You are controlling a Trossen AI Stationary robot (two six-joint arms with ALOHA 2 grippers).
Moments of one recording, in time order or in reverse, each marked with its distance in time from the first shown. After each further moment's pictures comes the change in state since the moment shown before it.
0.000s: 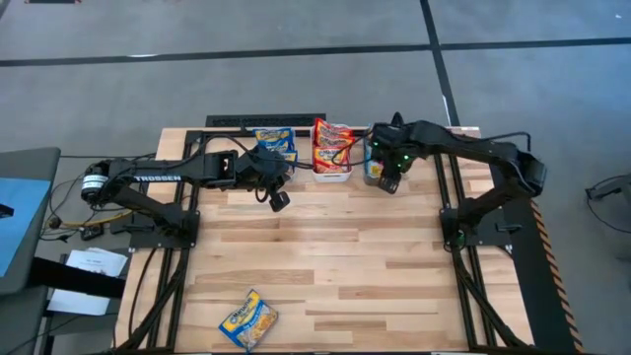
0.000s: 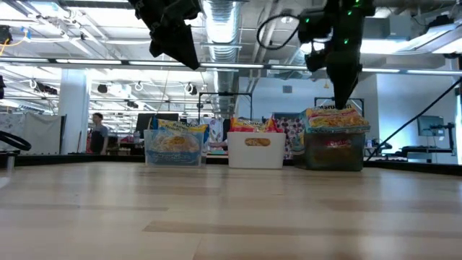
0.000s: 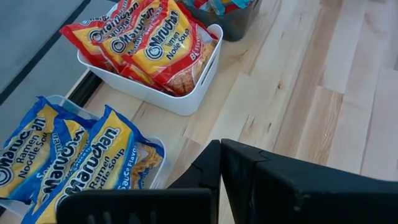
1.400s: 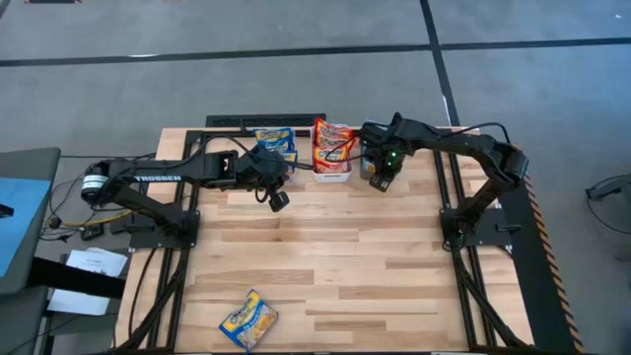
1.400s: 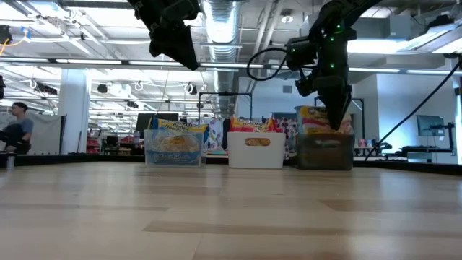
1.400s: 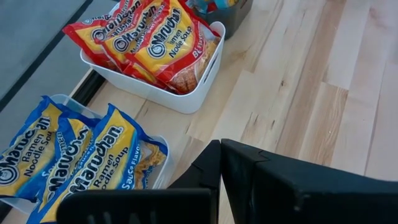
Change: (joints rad) left arm 0.000 0.000 0.000 -0.010 -0.009 0.011; right arm -0.064 0.176 0.012 0.032 -0.050 0.008
